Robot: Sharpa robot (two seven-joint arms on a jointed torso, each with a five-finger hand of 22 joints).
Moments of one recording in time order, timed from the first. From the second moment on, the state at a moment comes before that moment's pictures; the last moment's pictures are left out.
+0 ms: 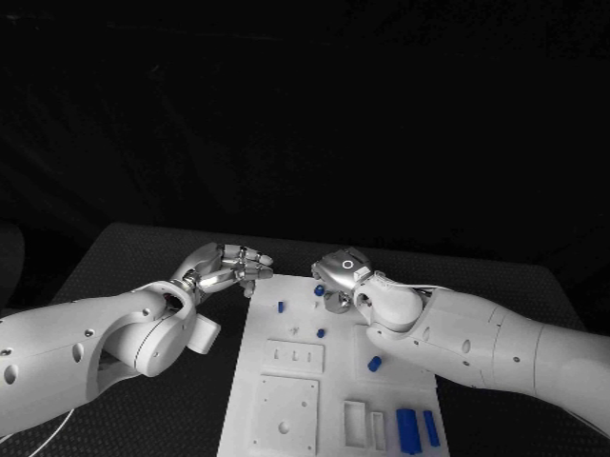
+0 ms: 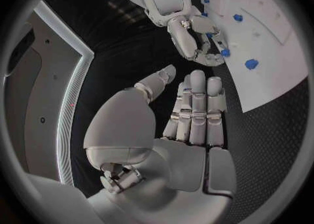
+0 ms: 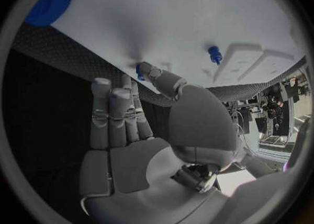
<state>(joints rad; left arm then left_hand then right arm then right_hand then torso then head) 1.34 -0.87 -0.20 1.55 -0.27 -0.38 0.32 1.16 -0.14 0.55 -0.25 0.13 0.85 0.17 0.33 0.45 1.18 0.10 0.07 0.16 1.16 -0.01 0.78 0.82 0.05 0.93 -0.10 0.77 1.31 1.20 -0.41 -0.13 1.08 -2.00 -0.44 -0.27 1.15 -0.28 0.86 -0.26 0.05 0.91 0.15 0.31 0.47 1.19 0.09 0.06 0.13 1.32 -0.01 1.17 0.79 0.20 1.22 -0.02 0.81 1.31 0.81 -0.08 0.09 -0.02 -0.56</state>
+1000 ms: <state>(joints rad) 1.33 -0.86 -0.20 1.47 -0.26 -0.37 0.32 1.16 -0.14 0.56 -0.25 0.13 0.86 0.16 0.33 0.45 1.23 0.09 0.09 0.17 1.15 -0.01 0.79 0.81 0.05 0.92 -0.11 0.77 1.31 1.23 -0.75 -0.07 1.38 -1.73 -0.48 -0.21 1.10 -0.30 0.77 -0.24 0.05 0.92 0.15 0.33 0.48 1.24 0.07 0.19 0.17 1.32 -0.05 1.19 0.77 0.20 1.22 -0.02 0.81 1.31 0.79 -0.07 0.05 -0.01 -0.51</state>
